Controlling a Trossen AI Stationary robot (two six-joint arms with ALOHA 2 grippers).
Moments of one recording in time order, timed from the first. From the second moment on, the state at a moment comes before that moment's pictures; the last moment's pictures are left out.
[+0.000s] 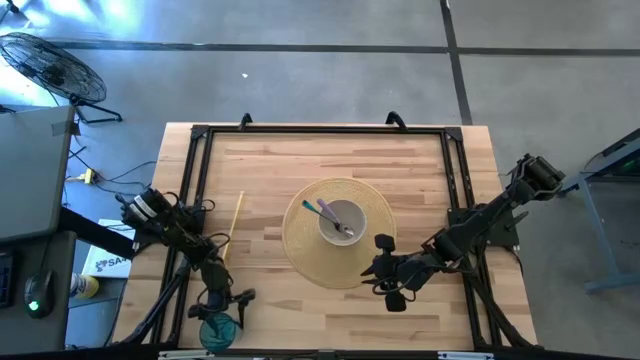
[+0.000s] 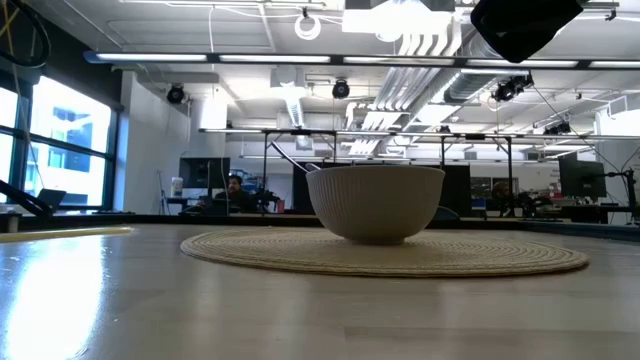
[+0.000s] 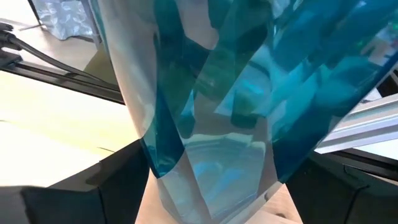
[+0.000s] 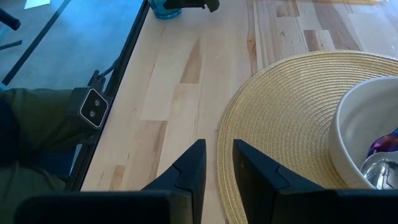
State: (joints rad) left arm -0.81 1.82 0.28 1.18 0.46 0.12; right arm 0.61 1.41 0.89 -0.14 0.33 0.42
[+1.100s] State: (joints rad) left arm -0.52 1.82 0.26 1.28 0.32 -0.08; right arm 0.61 1.41 0.89 -0.14 0.33 0.42
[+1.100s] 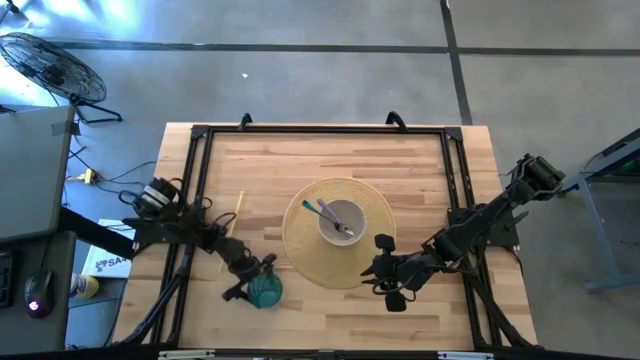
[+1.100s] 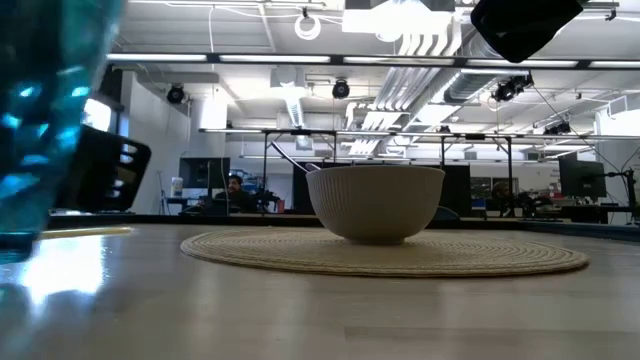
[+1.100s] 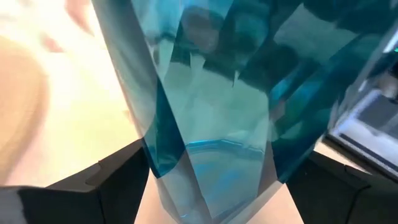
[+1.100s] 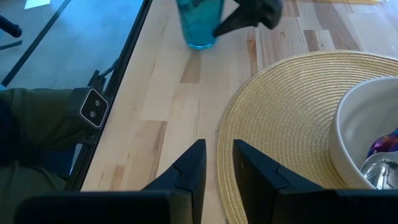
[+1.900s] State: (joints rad) left arm -0.47 1.80 0.01 1.54 0.00 -0.06; right arm 0.61 1.41 0.89 -0.14 0.33 0.42
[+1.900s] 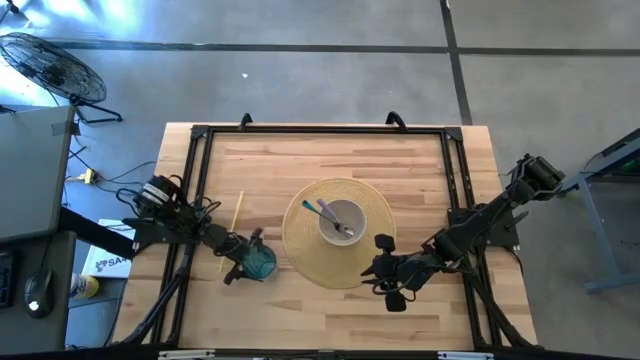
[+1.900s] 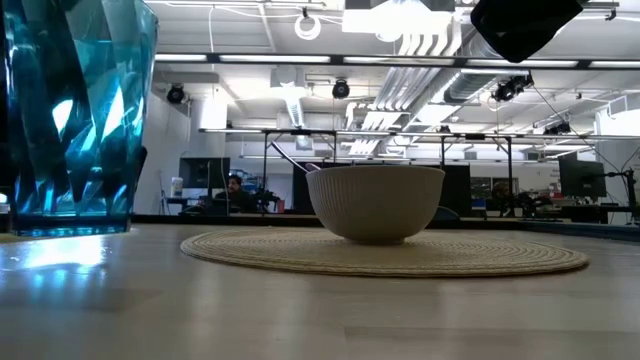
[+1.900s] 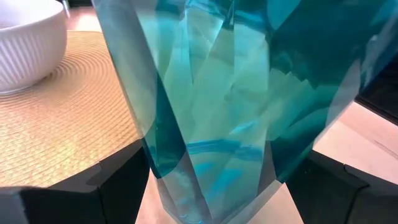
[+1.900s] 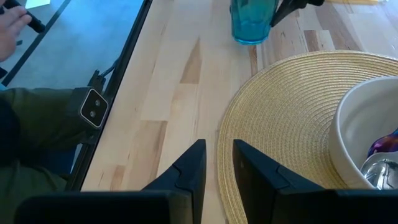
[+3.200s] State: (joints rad) left arm -0.47 1.80 0.09 1.41 -0.24 -0.08; right arm 0.61 1.41 0.89 -0.14 0.33 0.42
